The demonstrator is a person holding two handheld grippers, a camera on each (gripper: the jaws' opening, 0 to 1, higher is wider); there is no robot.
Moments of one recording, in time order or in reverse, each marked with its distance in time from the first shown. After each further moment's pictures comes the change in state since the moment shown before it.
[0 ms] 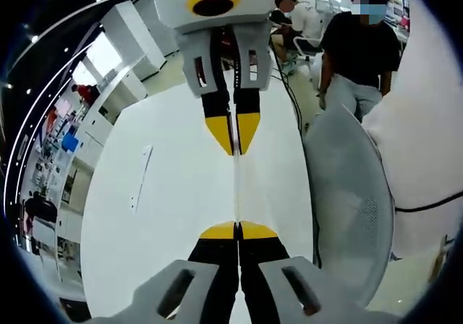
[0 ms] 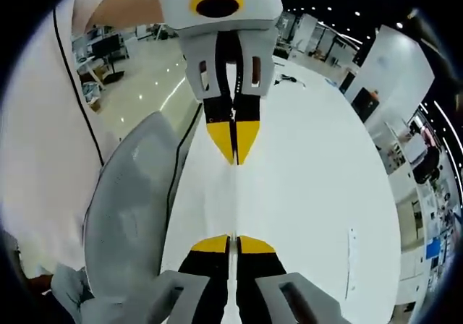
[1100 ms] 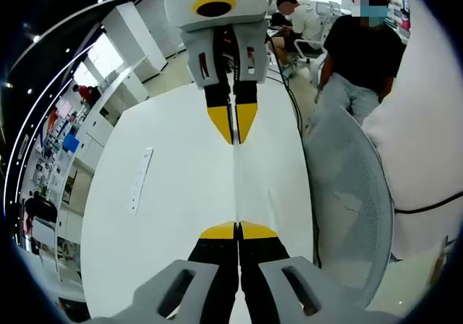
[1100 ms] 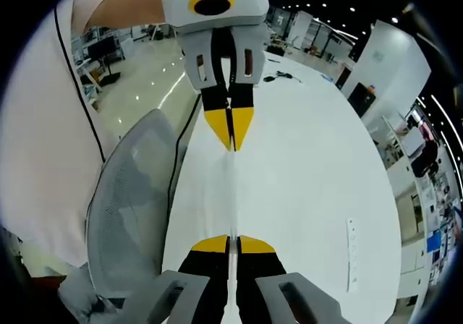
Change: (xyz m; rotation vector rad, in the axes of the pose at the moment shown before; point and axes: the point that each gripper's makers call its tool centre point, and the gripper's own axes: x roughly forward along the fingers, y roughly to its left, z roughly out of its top) left arm -0.003 -0.001 0.004 -0.003 -0.013 0.004; right arm -0.011 -0.001 -0.012 0.023 0.013 -0.009
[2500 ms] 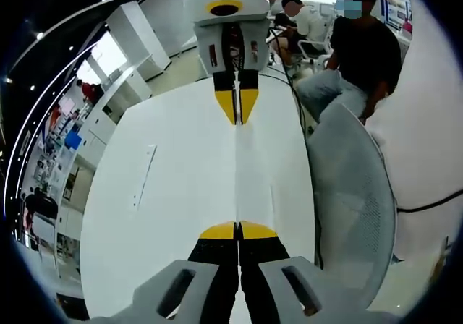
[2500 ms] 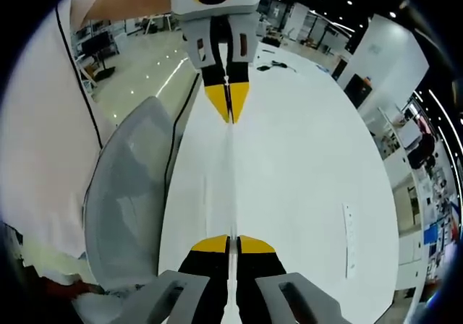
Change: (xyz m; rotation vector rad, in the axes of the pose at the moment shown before) left arm -0.001 0.005 -0.009 -0.019 0.000 0.016; right arm -0.008 -0.004 -0.030 0.016 0.059 -0.022
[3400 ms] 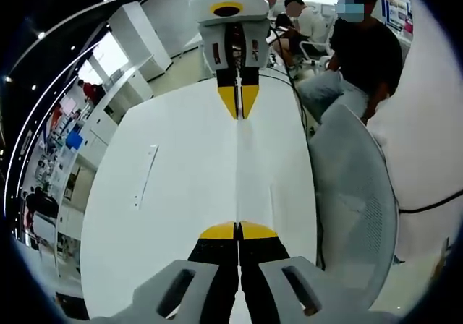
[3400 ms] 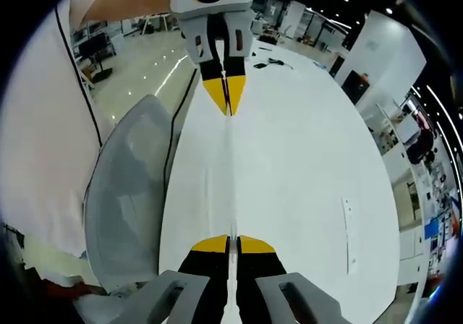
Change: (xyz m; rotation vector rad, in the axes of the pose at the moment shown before) left arm -0.001 -0.001 0.005 -0.004 -0.009 0.011; right arm -0.004 -0.004 -0.009 0.027 -0.001 -0.002
